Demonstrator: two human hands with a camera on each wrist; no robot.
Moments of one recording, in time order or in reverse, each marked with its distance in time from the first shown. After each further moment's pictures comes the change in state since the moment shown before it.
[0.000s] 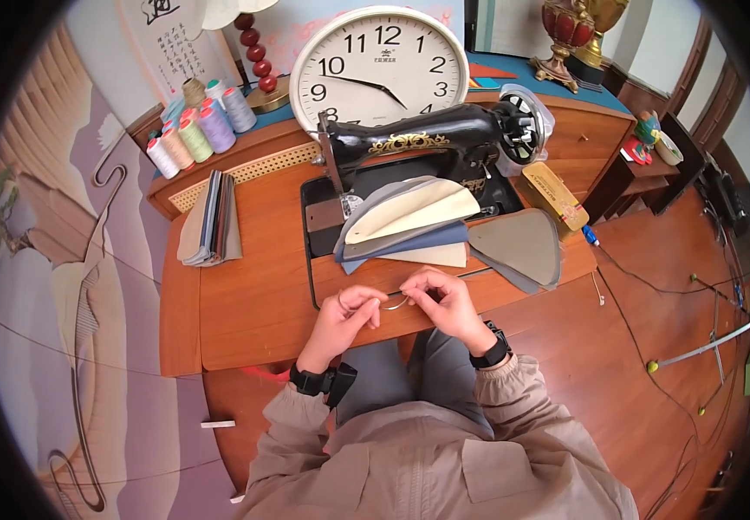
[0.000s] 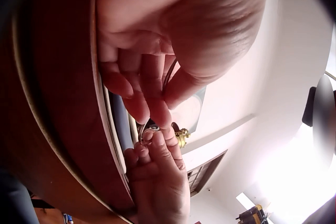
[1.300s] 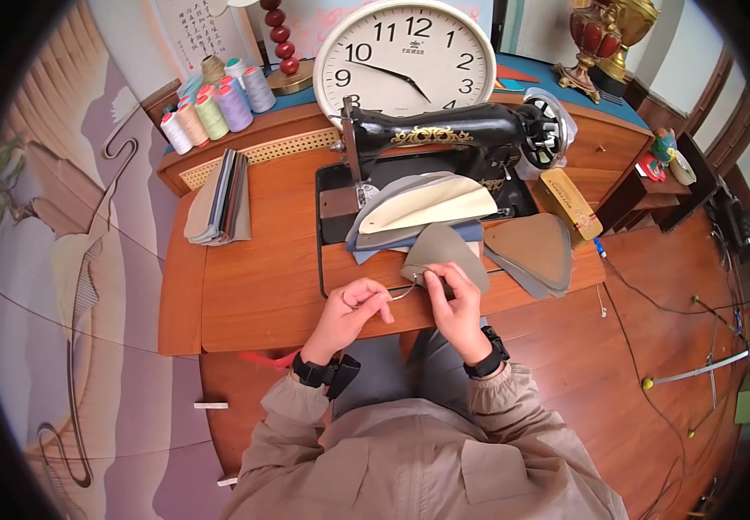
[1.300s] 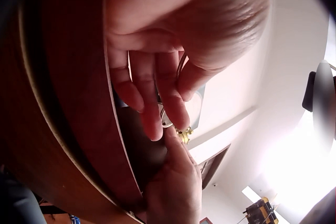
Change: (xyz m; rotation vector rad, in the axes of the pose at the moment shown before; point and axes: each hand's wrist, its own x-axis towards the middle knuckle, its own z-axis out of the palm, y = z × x) left_hand -0.005 0.000 0.000 0.087 0.001 0.022; right_hand -0.001 -0.014 0.018 -0.307 0.333 -0.205
